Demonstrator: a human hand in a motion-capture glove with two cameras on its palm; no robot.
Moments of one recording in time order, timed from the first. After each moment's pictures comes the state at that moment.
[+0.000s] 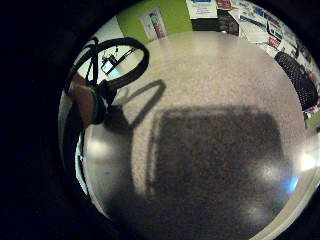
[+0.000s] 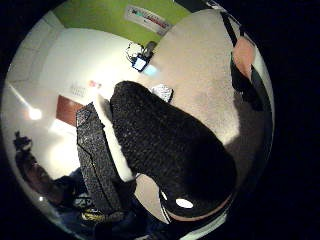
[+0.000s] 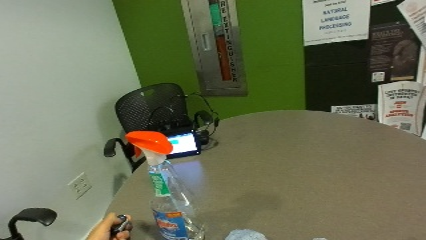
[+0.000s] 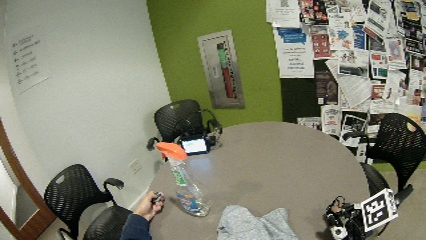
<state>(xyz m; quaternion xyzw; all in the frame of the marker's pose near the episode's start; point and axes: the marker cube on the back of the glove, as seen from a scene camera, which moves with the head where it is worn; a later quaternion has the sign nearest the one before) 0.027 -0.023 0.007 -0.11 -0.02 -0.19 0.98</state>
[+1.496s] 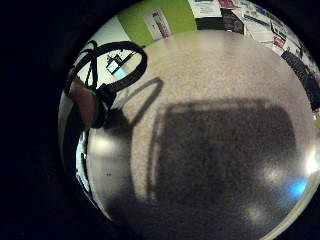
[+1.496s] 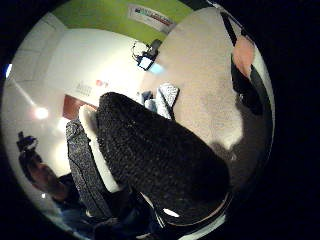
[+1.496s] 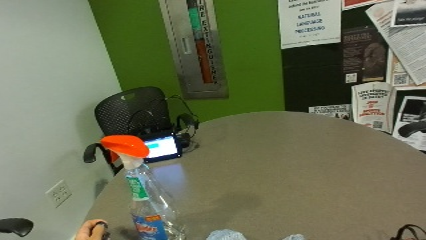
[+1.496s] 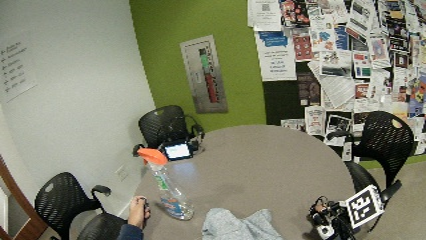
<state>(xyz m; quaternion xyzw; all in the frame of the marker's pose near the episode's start) -0.006 -0.024 0.042 -0.15 -0.08 -0.23 0.96</state>
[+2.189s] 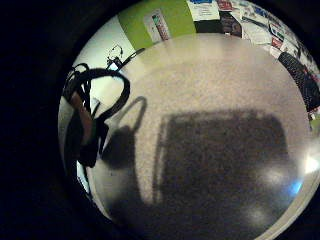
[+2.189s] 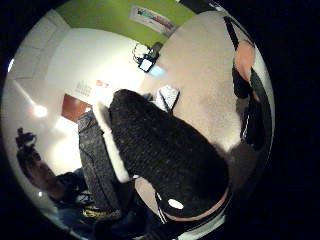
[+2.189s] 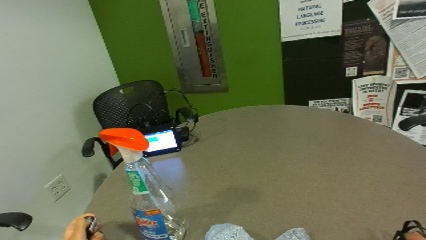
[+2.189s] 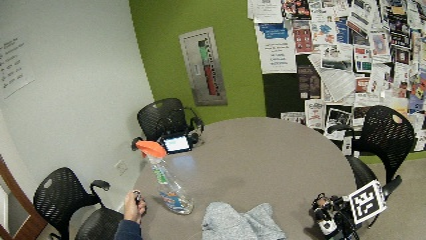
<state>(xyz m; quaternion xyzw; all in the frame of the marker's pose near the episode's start) -0.013 -0.036 0.029 -0.12 -0.06 -0.23 0.96</state>
